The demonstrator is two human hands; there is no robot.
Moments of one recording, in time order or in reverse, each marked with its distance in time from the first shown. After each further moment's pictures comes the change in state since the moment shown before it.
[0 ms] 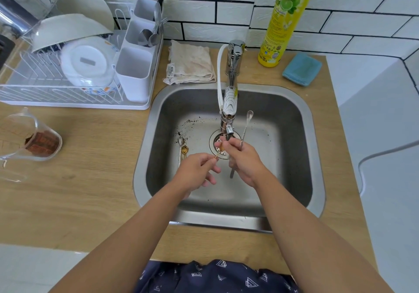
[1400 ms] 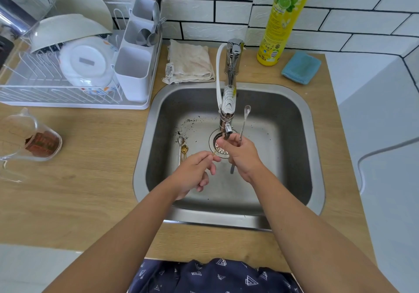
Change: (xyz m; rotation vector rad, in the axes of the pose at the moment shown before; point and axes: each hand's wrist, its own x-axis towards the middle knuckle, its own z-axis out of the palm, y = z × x) left_hand -0.007 0.002 -0.009 -0.078 -0.156 0.022; right_hand 0.003 -0.004 0.007 -0.058 0.071 -0.097
